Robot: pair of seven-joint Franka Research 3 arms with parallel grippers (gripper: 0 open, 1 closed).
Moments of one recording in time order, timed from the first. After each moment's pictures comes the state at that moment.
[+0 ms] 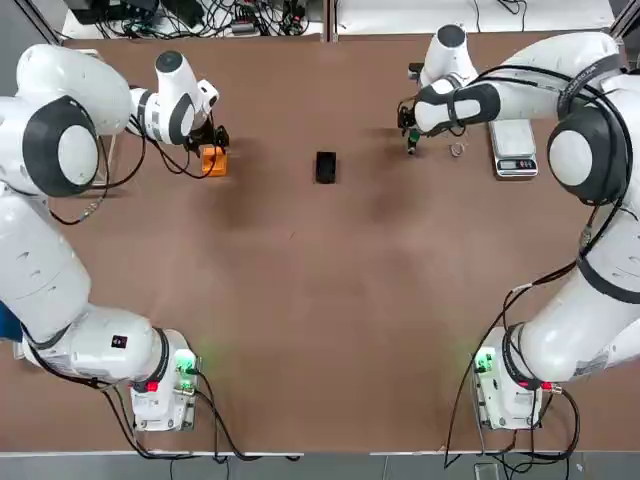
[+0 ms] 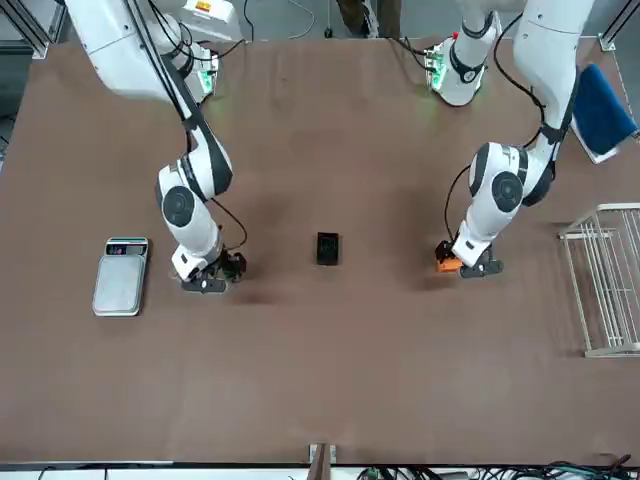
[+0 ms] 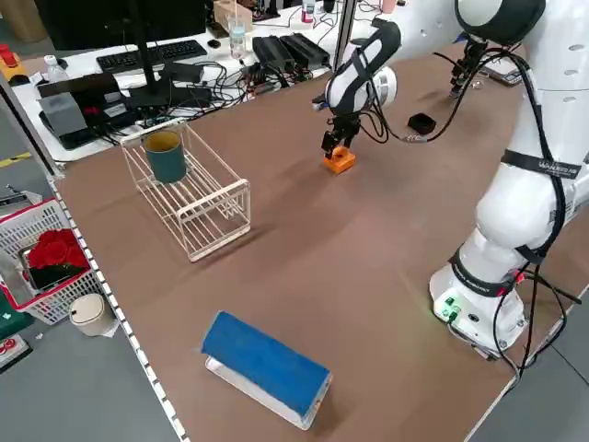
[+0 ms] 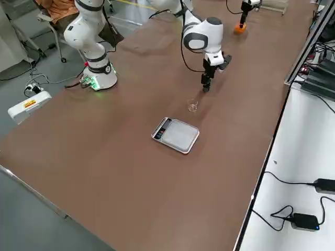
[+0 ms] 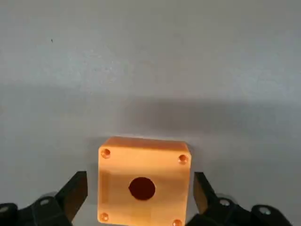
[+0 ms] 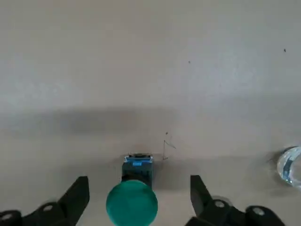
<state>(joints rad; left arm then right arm) -0.12 0.37 -0.08 -2.24 0.10 2.65 -0.36 0.21 0.48 0.16 -1.99 -0.15 2.52 0.50</state>
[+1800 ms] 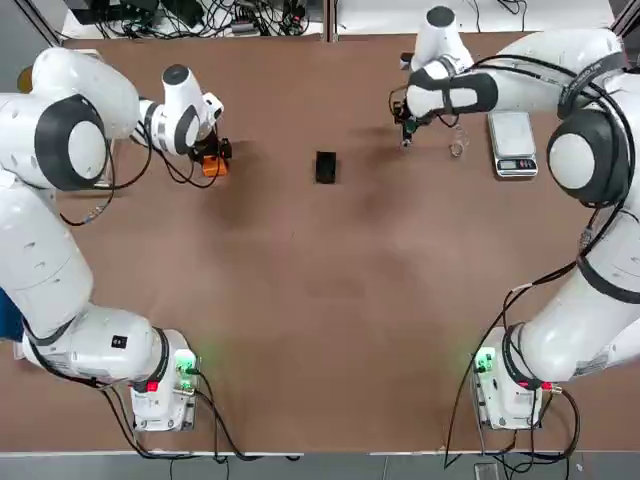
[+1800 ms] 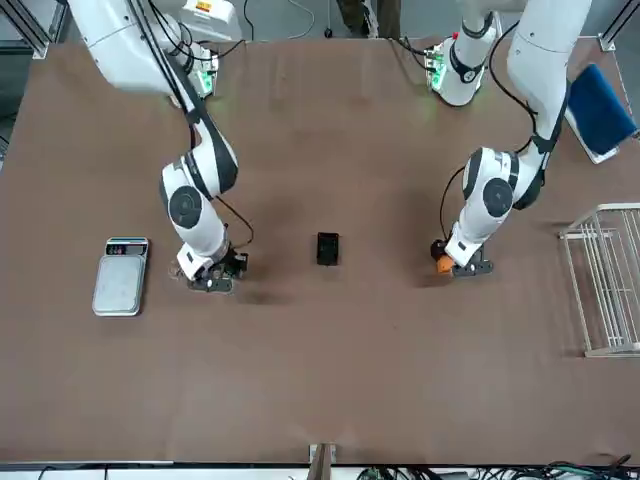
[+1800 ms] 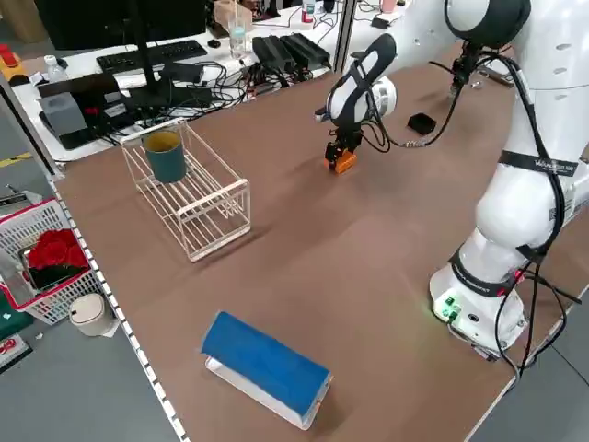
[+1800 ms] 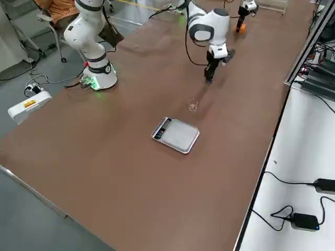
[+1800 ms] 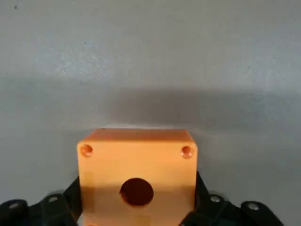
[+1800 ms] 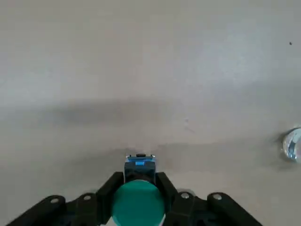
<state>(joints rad) -0.12 0.43 -0.08 -2.25 0.10 2.68 -0.36 0.21 0.48 0.24 -1.83 -0.15 2.28 0.61</state>
